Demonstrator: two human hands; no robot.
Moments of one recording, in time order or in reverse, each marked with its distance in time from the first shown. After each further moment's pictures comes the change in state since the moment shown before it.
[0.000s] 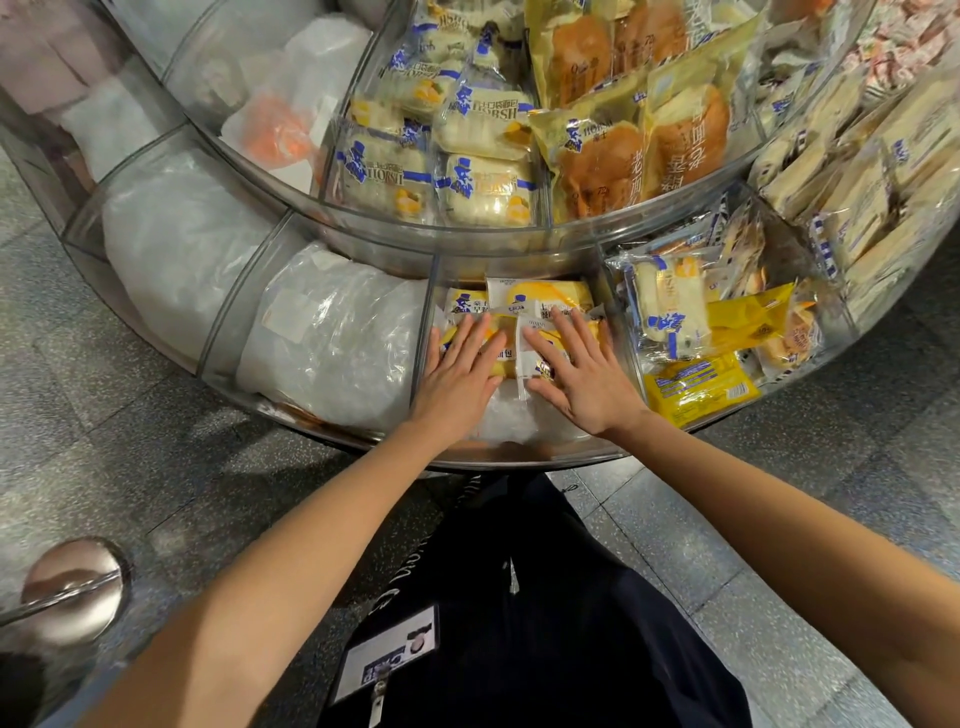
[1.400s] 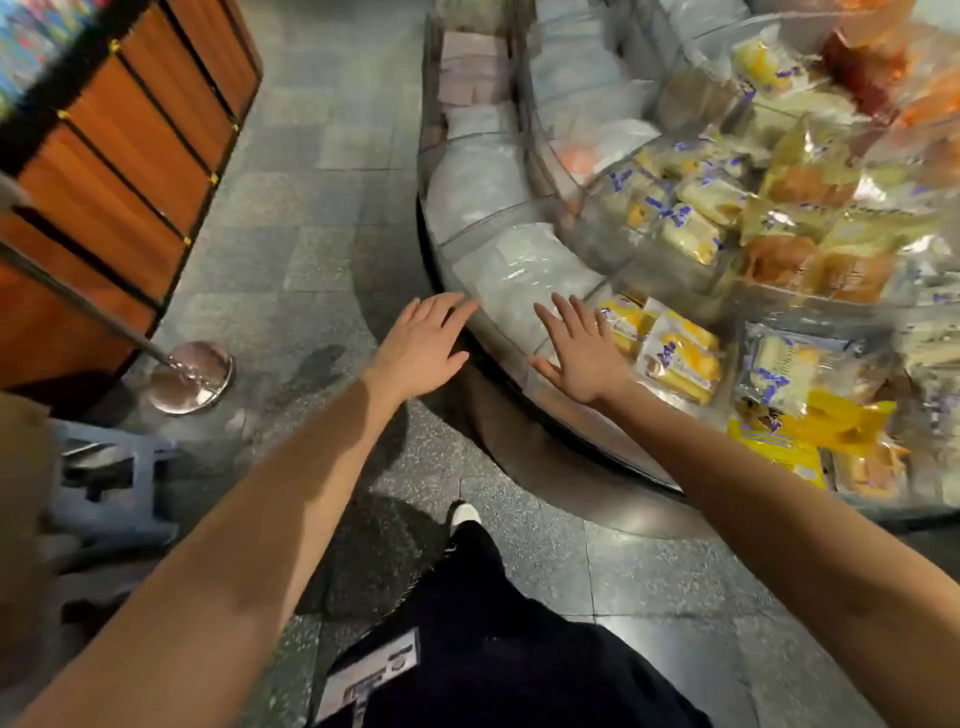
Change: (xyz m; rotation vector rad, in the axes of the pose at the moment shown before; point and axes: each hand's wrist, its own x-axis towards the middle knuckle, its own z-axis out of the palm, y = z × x) left_hand -0.266 0.004 -0.043 0.006 0.405 -0.480; right_hand -0.060 -0.166 -0.052 -0.249 -0.008 -0.505
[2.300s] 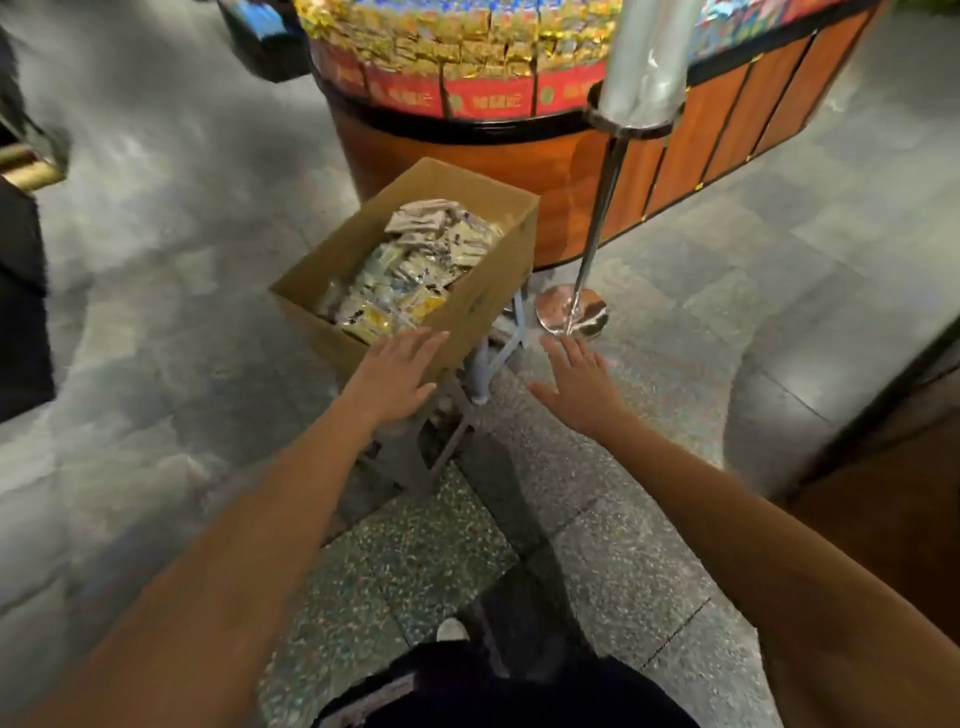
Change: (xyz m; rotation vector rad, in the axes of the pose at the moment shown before) left_hand -0.685 -0.282 -0.048 0.083 0.004 -1.037; right_hand -0.030 -0.679 0.127 0.020 -0.180 -0.824
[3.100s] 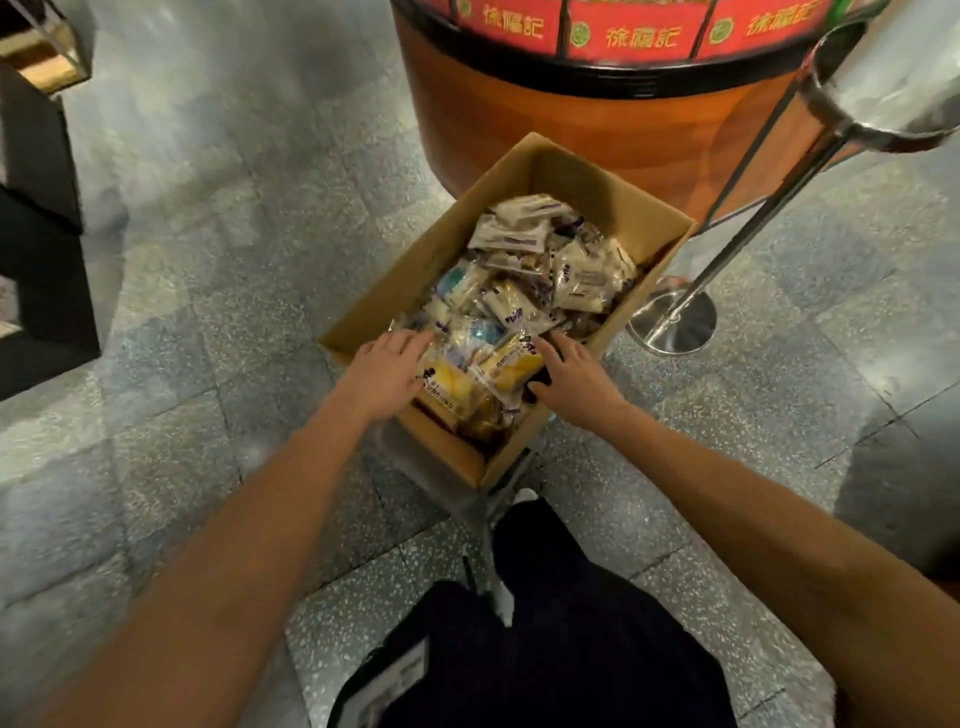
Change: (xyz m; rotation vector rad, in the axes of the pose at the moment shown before) left_hand 0.185 -0.289 0.039 -0.155 -0.225 -0.283; right_hand 0.362 -0.113 0.072 0.049 -0.373 -0.115
